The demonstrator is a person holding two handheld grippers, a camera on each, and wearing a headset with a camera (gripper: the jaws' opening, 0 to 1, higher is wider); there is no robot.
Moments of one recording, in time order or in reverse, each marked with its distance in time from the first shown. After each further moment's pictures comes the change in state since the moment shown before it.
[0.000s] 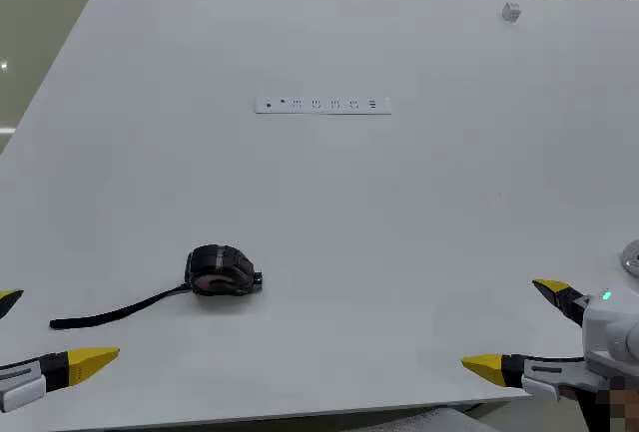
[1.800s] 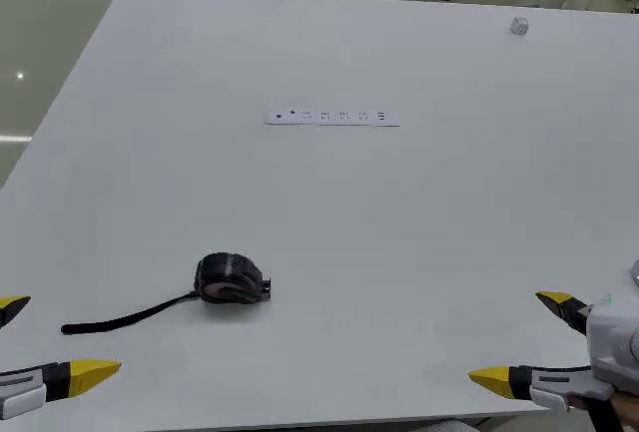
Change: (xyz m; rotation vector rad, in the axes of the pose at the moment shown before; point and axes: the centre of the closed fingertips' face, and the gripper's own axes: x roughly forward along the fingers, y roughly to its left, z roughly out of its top) left arm -0.006 0.000 -0.001 0.038 0.059 -0.024; right arm 0.004 0.002 0.000 -0.016 0.041 0.032
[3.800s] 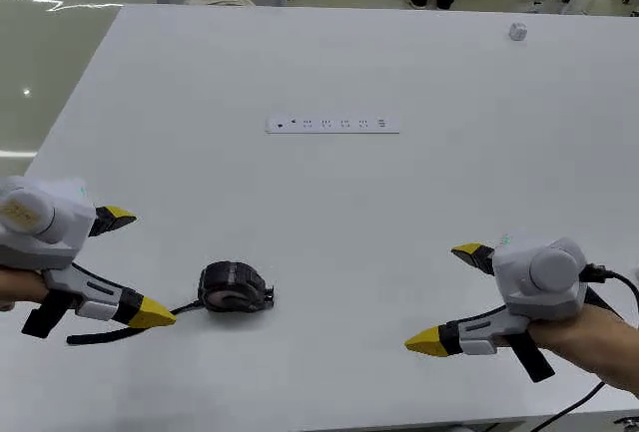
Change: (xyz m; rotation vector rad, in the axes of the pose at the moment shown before) left arm 0.077 -0.035 0.076 0.439 0.216 -0.289; right arm 0.067 0.042 0.078 -0.169 -0.005 0.220
